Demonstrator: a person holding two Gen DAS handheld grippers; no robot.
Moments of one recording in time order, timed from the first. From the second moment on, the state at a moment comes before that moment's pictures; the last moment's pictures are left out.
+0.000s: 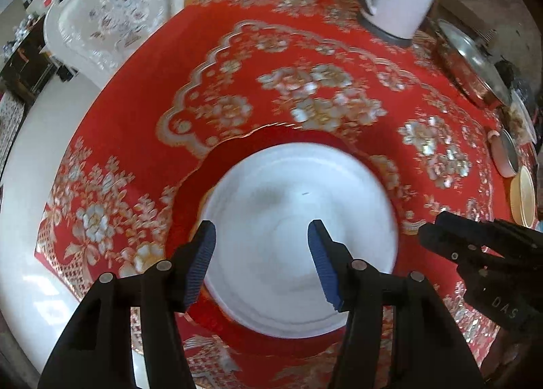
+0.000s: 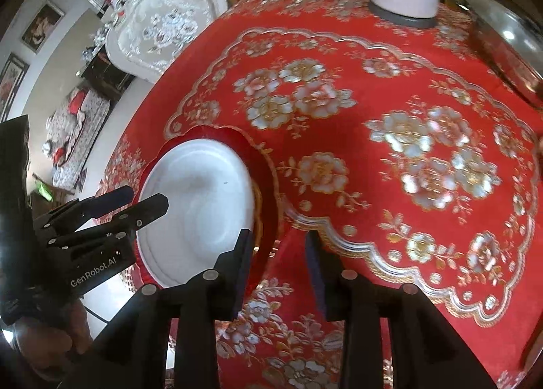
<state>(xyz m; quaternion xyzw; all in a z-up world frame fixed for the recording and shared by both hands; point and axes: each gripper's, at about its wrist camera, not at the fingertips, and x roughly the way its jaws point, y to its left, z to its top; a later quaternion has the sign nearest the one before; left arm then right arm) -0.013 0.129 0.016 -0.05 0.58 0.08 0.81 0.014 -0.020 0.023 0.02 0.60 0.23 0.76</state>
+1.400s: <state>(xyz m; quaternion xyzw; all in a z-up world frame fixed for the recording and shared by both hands) 0.050 -0.208 0.032 0.08 0.55 -0.17 0.81 -0.025 -0.346 0.040 0.19 0.56 -0.03 0.81</state>
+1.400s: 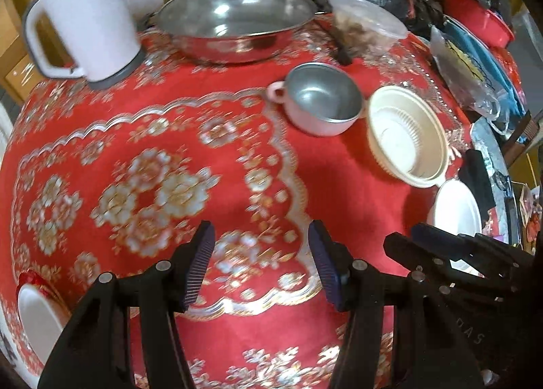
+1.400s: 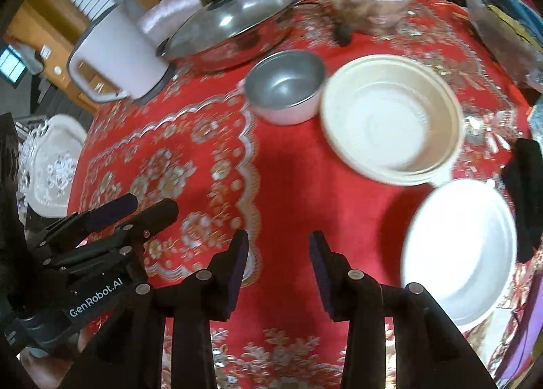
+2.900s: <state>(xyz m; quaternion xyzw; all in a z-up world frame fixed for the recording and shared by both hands) 0.085 -0.342 0.022 0.09 0.53 -0.20 0.82 -0.008 -0.513 0.047 0.21 0.52 -0.13 0.82</state>
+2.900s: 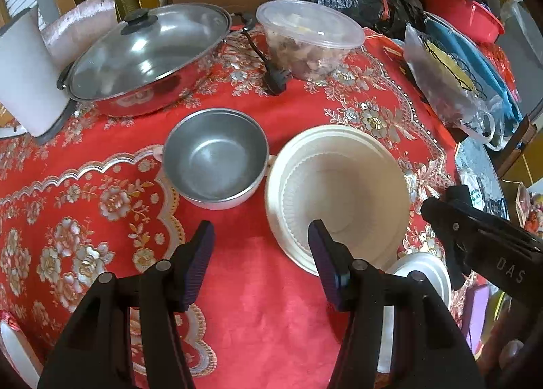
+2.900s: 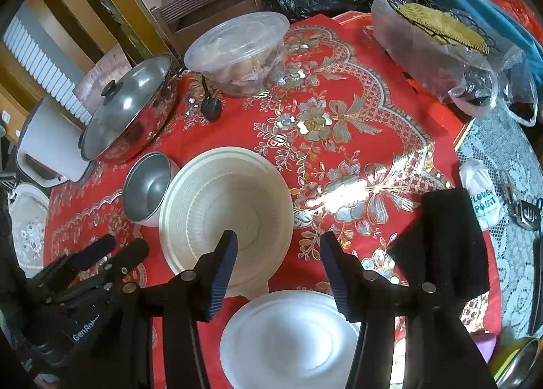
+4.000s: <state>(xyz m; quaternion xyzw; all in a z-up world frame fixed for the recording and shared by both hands) 0.097 -0.366 -0.027 0.06 0.59 -0.19 0.78 0.028 -0.525 -0.016 0.26 0.54 -0.10 0.79</state>
